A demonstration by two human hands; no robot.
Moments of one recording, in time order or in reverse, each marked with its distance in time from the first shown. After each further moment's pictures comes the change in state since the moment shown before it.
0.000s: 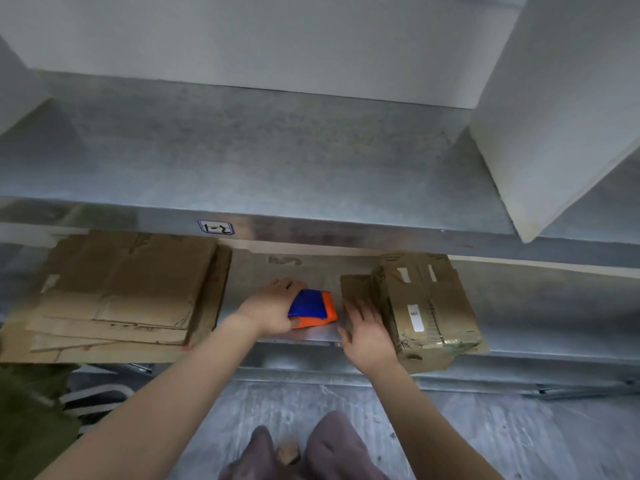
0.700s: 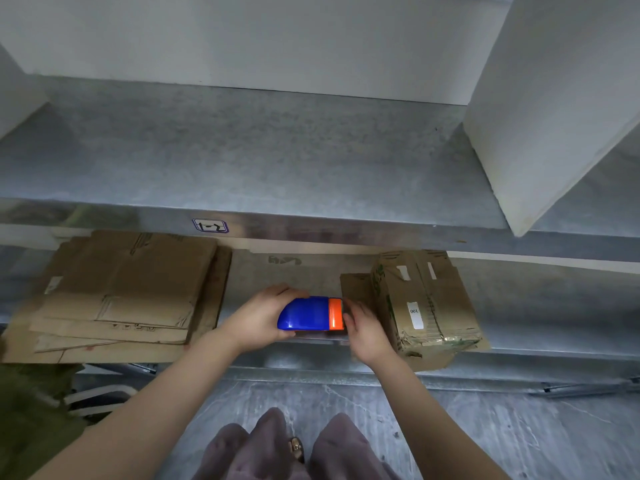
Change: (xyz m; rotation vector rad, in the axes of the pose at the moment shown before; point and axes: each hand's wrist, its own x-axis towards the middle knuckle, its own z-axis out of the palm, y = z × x) left_hand -0.038 0.007 -0.017 -0.244 0.148 0.175; right_hand 0.010 0.003 0.002 0.408 -0.009 0.014
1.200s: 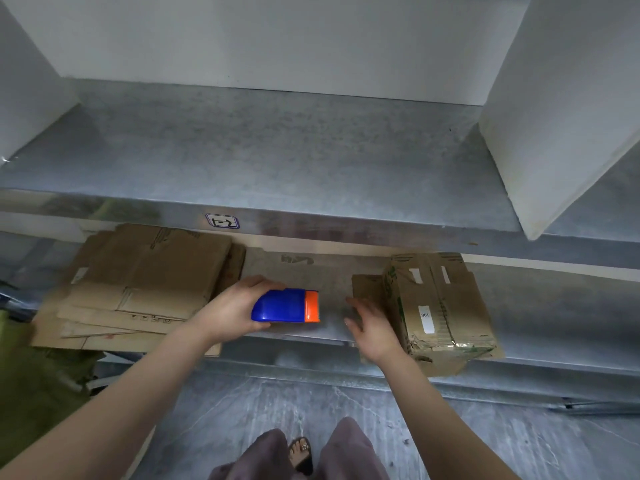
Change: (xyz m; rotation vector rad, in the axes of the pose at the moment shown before) left_hand -0.032 -0.028 -0.032 0.080 0.041 -0.110; right_hand 0.011 0.008 0.000 -0.099 -0.057 -0.061
